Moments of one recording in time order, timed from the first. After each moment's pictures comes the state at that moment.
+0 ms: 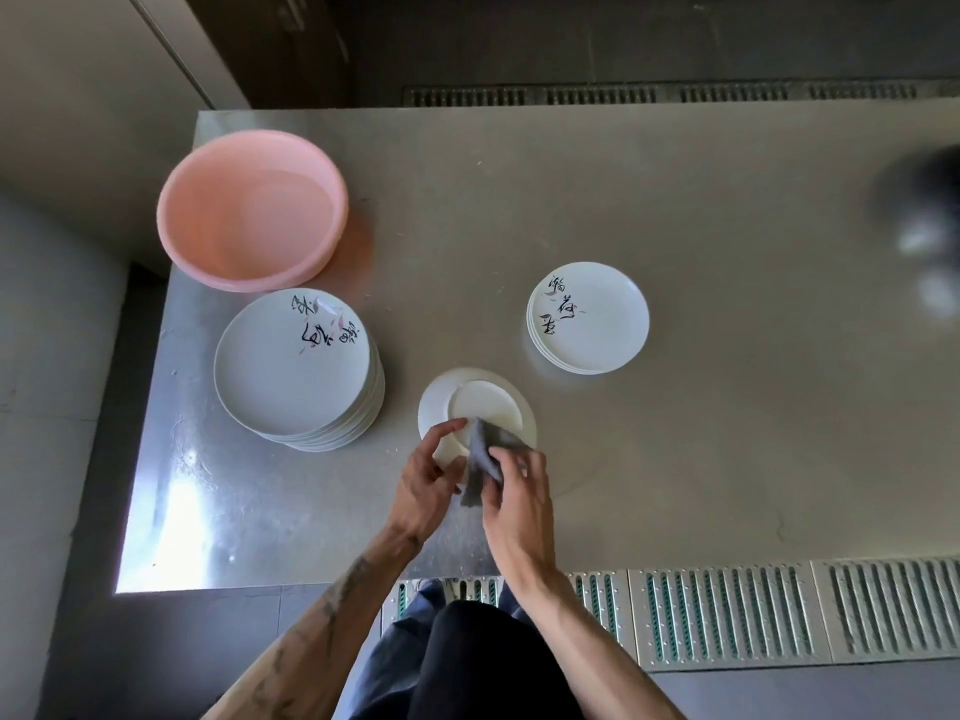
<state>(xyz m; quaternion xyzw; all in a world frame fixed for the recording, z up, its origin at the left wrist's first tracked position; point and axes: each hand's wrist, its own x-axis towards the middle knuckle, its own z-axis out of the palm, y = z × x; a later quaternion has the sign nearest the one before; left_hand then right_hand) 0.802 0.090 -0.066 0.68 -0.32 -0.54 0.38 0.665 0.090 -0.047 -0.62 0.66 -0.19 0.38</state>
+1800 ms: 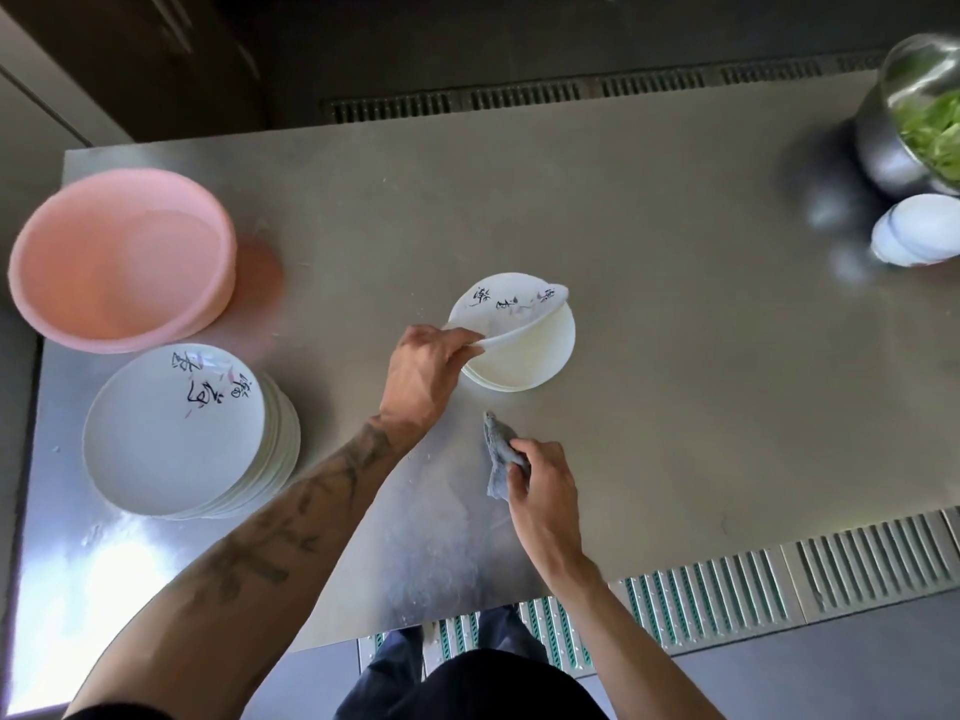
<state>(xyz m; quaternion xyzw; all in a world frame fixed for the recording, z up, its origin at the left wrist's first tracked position) 0.747 -0.098 -0.054 0.62 -0.70 -0.17 0.31 0.573 0.022 -0.052 -0.57 0.71 -0.20 0.36</state>
